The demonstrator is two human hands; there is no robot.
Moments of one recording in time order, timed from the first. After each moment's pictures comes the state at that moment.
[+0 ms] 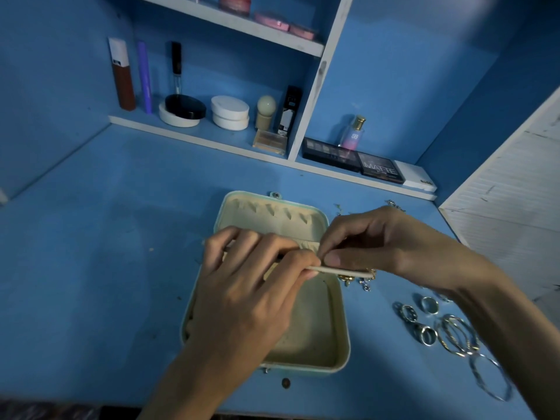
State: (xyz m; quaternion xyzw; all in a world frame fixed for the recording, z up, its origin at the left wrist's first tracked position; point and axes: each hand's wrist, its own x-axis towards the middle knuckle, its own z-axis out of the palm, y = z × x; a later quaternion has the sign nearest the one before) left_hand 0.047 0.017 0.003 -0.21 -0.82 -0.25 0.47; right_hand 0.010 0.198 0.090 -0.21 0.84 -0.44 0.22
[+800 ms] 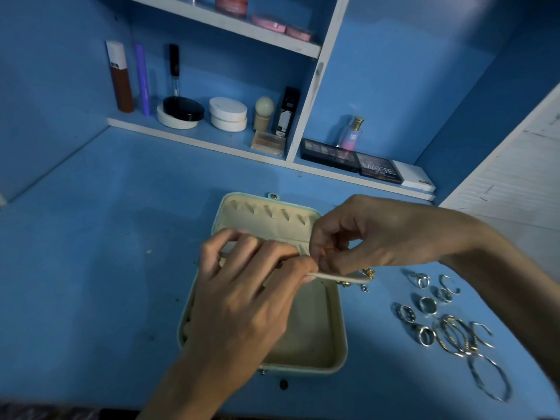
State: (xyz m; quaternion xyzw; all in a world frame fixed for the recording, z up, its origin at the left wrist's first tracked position) left_hand 0.049 0.018 0.000 -0.21 -0.82 -0.22 0.49; right_hand -0.008 0.180 0.111 -0.29 0.88 -0.26 0.28
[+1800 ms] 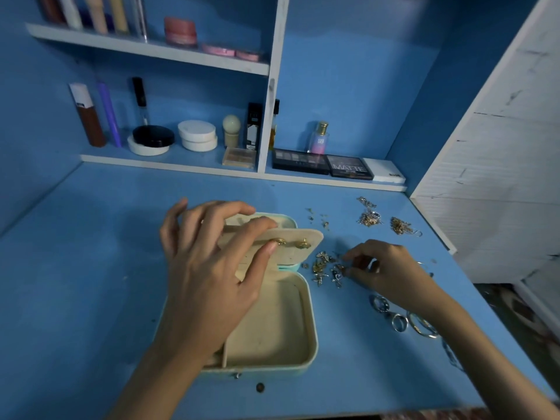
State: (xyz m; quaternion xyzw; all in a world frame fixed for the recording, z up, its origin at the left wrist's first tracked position) left_hand 0.020 0.024 0.017 -0.19 -0.84 -0.25 0.45; right_hand 0.011 0.284 0.006 -0.07 0.97 -0.24 -0.06
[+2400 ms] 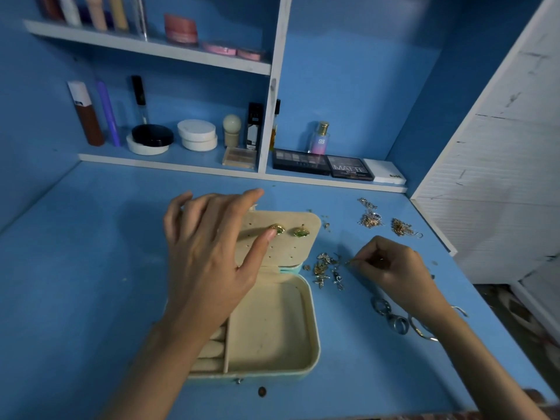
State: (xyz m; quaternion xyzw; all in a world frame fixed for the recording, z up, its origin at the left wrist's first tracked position) left_hand 0.001 0.021 0.014 -0.18 -0.84 -0.24 0.45; right_hand 0.019 0.278 0.005 0.03 0.91 -0.40 -0.11
